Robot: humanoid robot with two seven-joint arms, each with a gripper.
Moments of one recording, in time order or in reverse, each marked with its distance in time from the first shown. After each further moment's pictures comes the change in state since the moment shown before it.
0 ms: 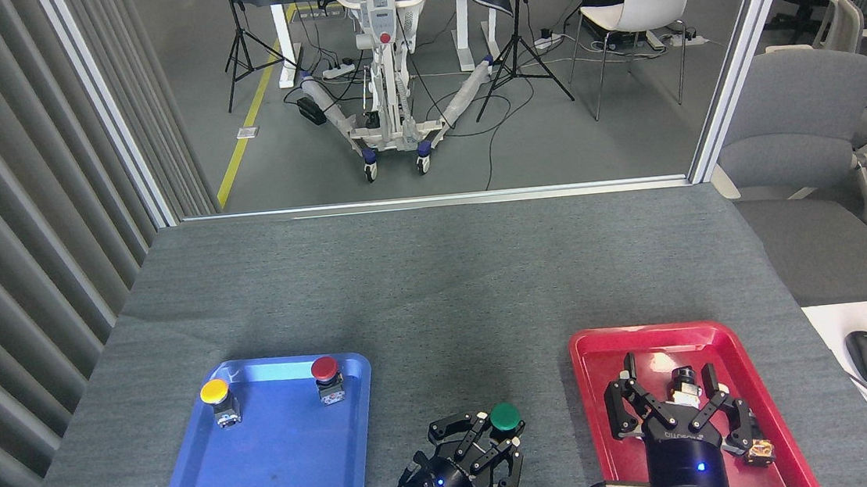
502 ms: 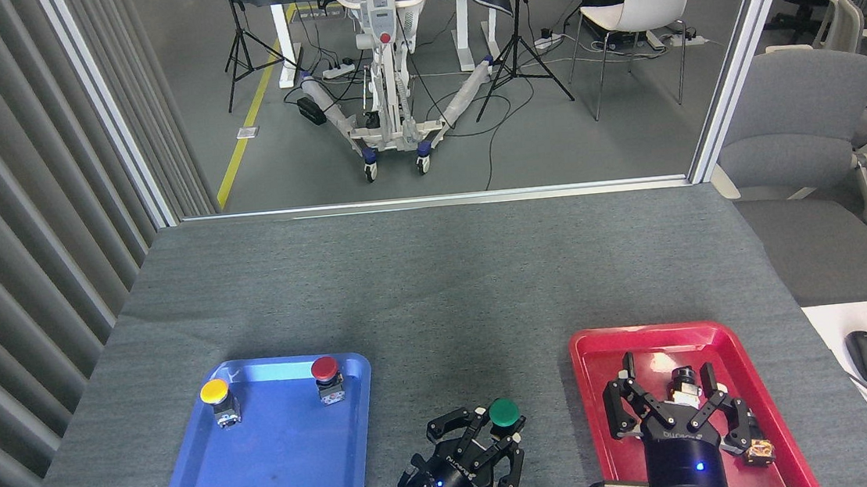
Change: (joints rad) left arm 0.002 -0.001 -0.012 0.002 0.011 0.037 0.085; right arm -0.001 0.002 0.001 0.000 0.000 -0.001 0.000
